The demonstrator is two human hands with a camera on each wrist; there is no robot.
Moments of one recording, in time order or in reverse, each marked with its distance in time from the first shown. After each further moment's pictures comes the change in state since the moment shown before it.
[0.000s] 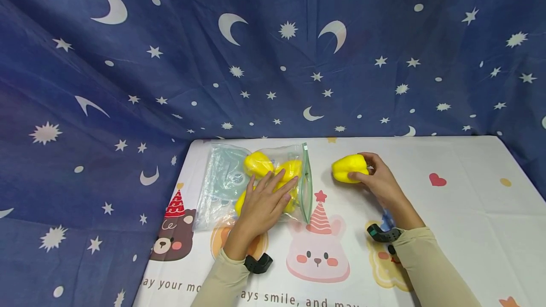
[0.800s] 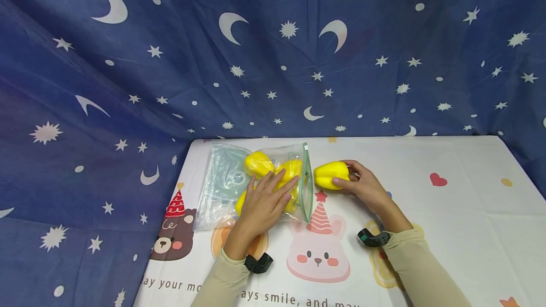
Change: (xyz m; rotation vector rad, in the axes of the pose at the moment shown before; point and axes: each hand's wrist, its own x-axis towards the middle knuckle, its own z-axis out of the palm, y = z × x) left_hand 0.000 -0.001 0.000 0.012 0.021 0.011; right_hand 0.000 0.009 0.029 0.037 -0.161 -0.041
